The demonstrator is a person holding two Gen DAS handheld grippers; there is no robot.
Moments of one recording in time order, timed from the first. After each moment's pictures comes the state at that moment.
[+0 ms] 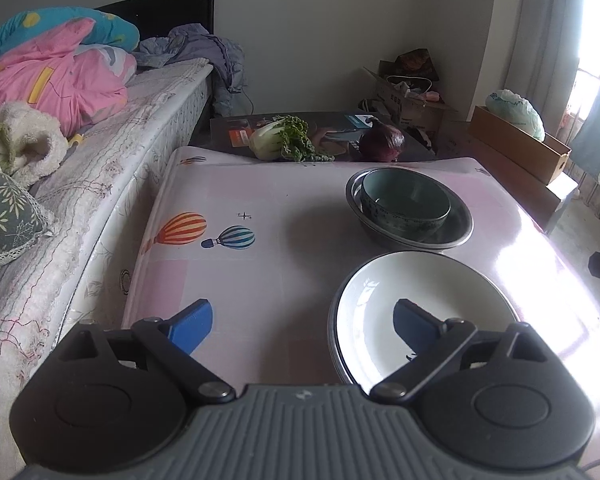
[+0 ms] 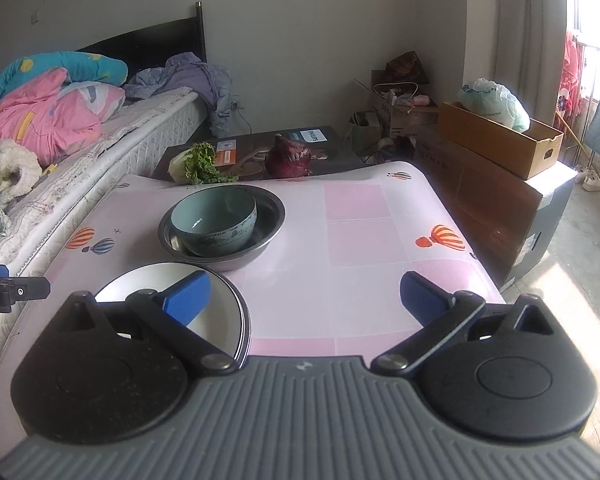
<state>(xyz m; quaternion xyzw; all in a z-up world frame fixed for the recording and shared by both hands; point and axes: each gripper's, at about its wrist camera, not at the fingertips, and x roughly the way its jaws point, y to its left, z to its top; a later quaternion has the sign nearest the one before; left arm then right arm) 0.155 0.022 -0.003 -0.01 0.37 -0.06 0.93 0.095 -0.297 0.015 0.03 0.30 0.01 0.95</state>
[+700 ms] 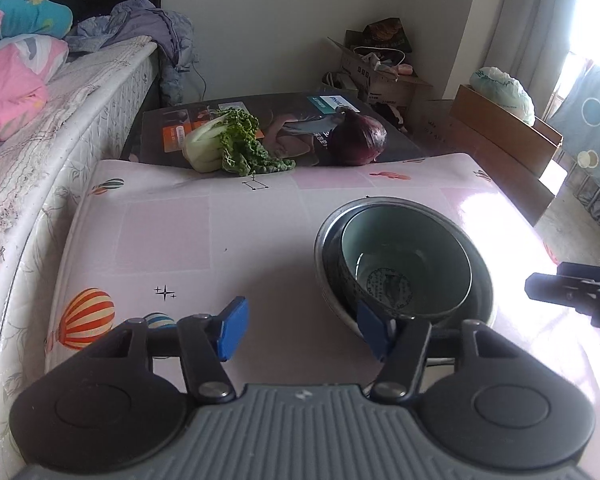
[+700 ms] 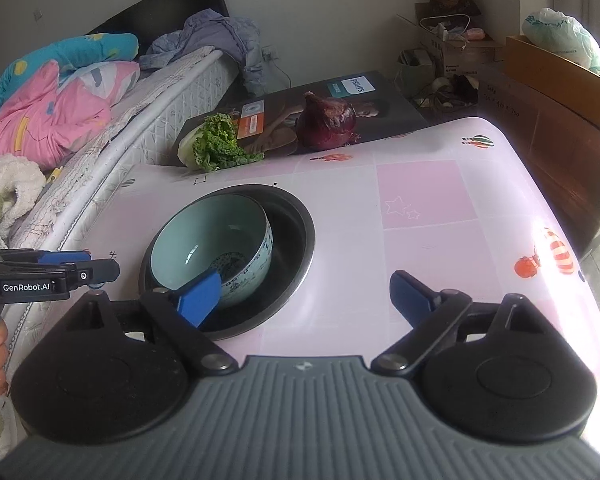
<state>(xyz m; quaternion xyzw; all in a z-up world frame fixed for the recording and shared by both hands) 0.314 -0.017 -0.030 0.00 0.42 -0.12 0.90 0.281 -0.303 -0.030 0.09 0.38 0.09 0.92</state>
